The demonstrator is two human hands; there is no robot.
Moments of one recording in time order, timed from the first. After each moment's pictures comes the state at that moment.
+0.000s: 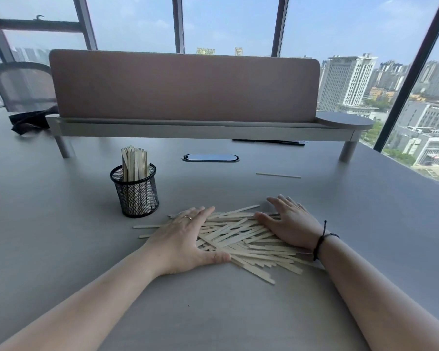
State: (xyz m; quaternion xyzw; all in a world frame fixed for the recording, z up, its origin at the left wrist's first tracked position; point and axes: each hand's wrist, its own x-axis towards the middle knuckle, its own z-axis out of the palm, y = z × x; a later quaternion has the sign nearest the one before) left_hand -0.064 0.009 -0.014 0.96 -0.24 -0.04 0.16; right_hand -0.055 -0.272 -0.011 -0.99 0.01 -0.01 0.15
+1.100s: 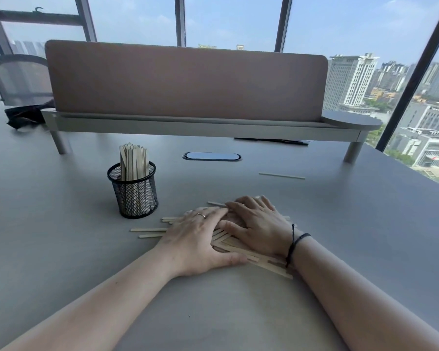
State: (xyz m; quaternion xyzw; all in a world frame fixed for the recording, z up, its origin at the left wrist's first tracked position) left_hand -0.058 -0.013 -0.017 0.94 -0.28 0.05 0.16; right_hand -0.042 -0.211 -0.013 -0.98 -0.16 -0.05 0.12
